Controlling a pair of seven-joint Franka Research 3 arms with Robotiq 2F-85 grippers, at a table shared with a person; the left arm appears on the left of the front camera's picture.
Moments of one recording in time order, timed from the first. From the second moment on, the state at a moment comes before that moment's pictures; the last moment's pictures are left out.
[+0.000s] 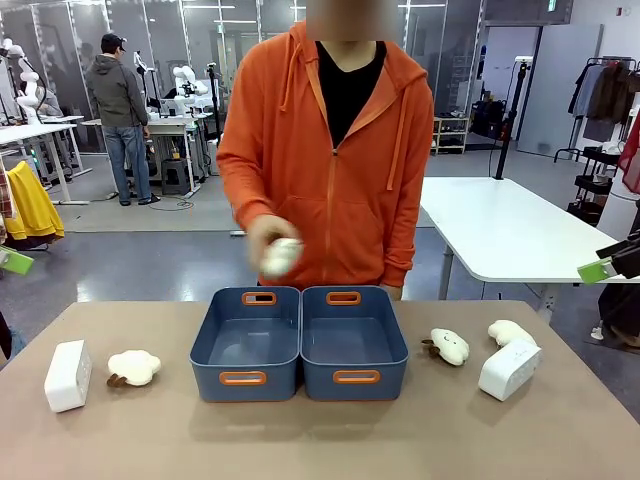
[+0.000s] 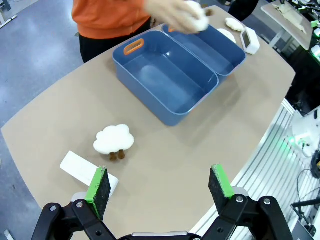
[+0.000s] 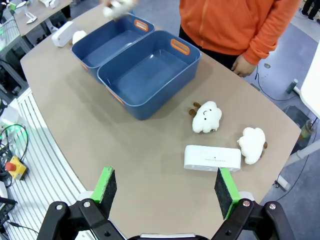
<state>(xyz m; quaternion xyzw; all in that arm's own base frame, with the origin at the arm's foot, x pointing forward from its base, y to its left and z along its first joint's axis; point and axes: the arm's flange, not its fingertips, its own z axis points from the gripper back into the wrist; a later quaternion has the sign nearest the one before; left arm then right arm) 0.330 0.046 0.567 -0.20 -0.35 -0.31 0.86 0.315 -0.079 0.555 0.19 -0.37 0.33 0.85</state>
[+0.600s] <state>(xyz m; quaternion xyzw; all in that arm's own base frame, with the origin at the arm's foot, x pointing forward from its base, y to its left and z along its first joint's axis) 0.330 0.046 0.567 -0.20 -0.35 -0.31 0.86 0.316 -0.071 0.555 0.16 -0.36 0.40 0.83</state>
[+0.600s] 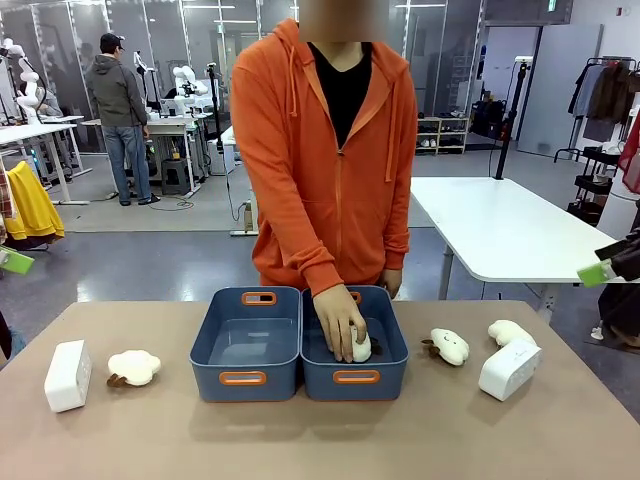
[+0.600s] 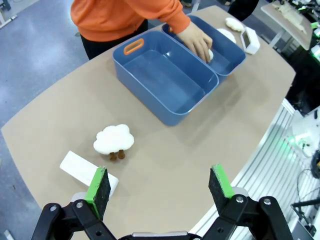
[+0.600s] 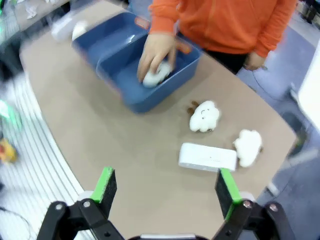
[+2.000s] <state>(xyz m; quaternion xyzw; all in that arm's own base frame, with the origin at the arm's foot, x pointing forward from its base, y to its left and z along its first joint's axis) 0.330 0.046 0.567 -0.20 -0.34 -0.31 0.86 0.485 0.003 0.380 -0.05 -0.07 0.82 0.56</state>
